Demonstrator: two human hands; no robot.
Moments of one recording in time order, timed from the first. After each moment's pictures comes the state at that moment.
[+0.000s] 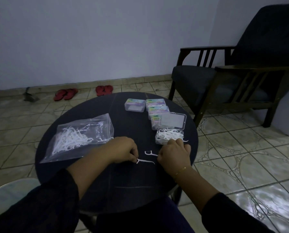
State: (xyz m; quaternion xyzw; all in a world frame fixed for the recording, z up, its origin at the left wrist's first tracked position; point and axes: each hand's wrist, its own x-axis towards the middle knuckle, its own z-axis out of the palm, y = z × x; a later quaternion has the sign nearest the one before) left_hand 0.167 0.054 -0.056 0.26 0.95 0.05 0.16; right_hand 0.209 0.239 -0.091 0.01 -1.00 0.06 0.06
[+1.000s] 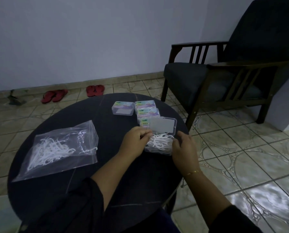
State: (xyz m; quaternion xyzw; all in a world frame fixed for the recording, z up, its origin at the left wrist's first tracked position) left_hand 0.126 0.140 -0.084 0.13 0.89 0.43 -0.05; right_hand 0.173 0.296 -0.097 -0.13 -0.89 0.41 0.17
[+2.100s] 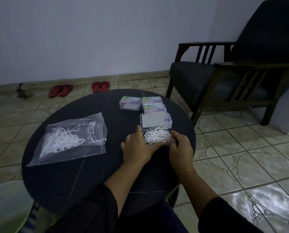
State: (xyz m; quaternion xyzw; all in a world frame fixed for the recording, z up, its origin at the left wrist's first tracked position) left_hand 0.159 0.135 -0.111 -0.02 0.96 0.28 -0.03; right_hand 0.188 0.266 -0.106 -0.11 -0.85 0.48 0.19
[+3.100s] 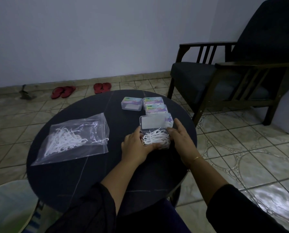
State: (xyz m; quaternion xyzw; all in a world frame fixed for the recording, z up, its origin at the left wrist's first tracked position) left_hand 0.156 0.119 -0.113 0.01 0.93 0.35 -0.05; right_hand 0.179 0.276 -0.077 -0.02 -0.72 0.70 0.03
